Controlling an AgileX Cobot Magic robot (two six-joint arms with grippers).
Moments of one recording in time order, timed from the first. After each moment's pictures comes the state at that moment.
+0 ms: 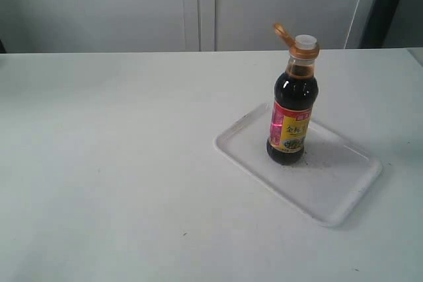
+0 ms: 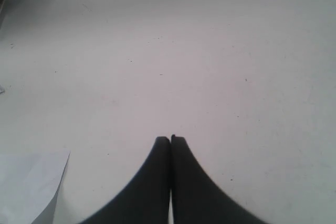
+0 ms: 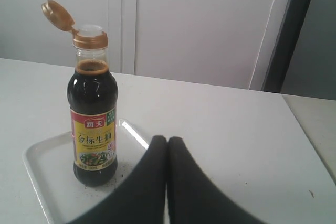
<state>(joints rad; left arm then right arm) -0.08 0.00 0.02 -0.08 0.40 0.10 0.06 0.20 -0.21 0.28 0.21 -0.32</state>
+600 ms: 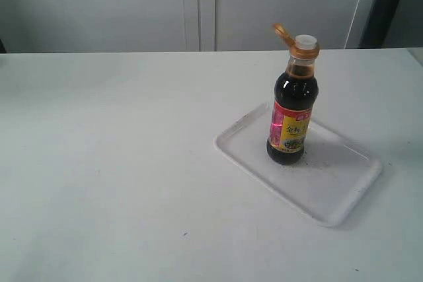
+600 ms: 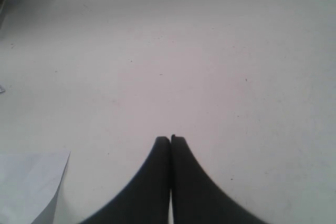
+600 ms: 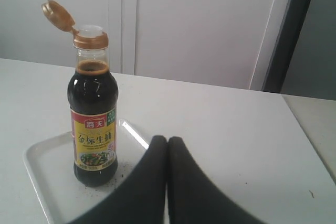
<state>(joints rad) -0.08 0.00 0.02 -0.08 0.40 0.10 0.06 0.20 -0.21 0.28 0.21 -0.32</state>
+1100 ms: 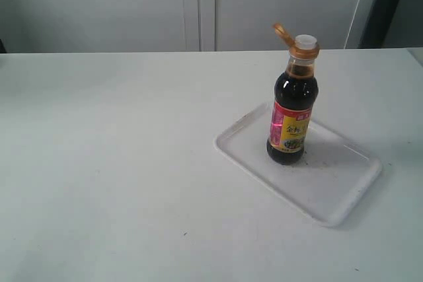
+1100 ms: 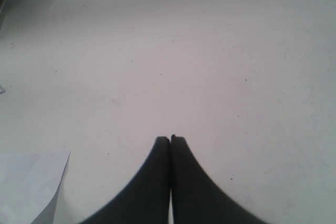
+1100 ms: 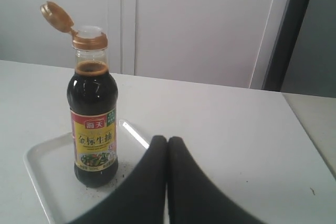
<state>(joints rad) -0.08 0.00 0.02 -0.08 0.40 0.10 0.06 0.20 -0.21 0.26 0.21 -0.29</state>
